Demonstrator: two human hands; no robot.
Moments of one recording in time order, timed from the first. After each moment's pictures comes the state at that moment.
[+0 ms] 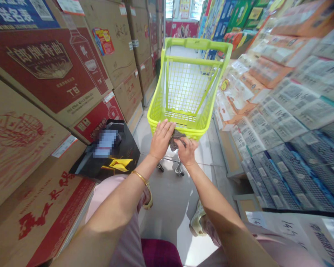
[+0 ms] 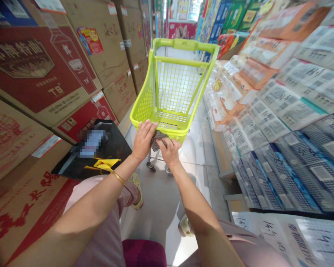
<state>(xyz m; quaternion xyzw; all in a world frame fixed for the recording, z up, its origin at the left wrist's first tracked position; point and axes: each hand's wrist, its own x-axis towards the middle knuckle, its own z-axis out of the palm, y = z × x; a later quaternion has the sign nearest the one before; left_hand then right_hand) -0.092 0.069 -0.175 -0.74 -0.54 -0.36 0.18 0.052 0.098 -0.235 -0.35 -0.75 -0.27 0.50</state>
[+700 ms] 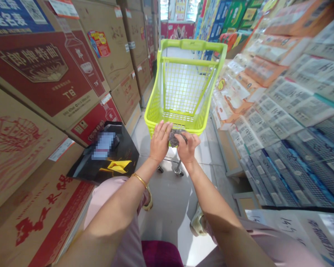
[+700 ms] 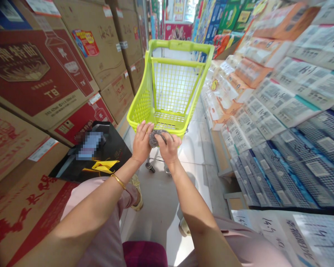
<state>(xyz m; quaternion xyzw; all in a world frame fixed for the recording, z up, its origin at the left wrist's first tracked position) -0.084 0.067 -0.180 -0.72 -0.55 -0.40 0.16 0.049 0.098 -0.200 -0.35 -0.70 -0.28 0.56</state>
